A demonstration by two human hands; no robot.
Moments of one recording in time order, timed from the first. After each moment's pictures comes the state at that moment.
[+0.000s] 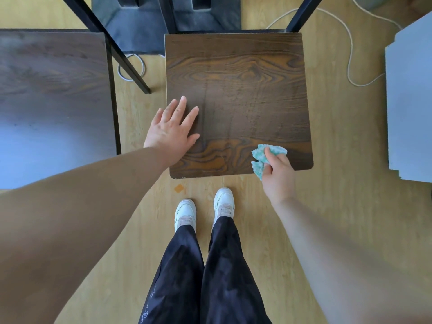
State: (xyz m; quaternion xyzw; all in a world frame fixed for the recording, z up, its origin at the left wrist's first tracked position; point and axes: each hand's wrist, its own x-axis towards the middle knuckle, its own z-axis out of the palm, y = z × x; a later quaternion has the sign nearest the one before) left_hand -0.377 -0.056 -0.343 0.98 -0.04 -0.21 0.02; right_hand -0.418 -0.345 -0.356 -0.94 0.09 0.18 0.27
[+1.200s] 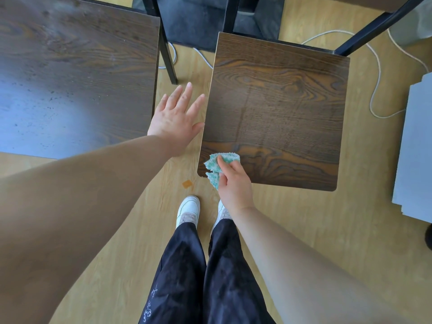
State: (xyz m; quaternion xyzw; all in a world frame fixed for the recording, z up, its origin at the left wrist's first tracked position) left_hand -0.392 0.019 -0.348 0.98 0.03 -0.18 0.04; right_hand -0.454 -0.196 -0.361 -0.92 -0.11 0.25 0.27
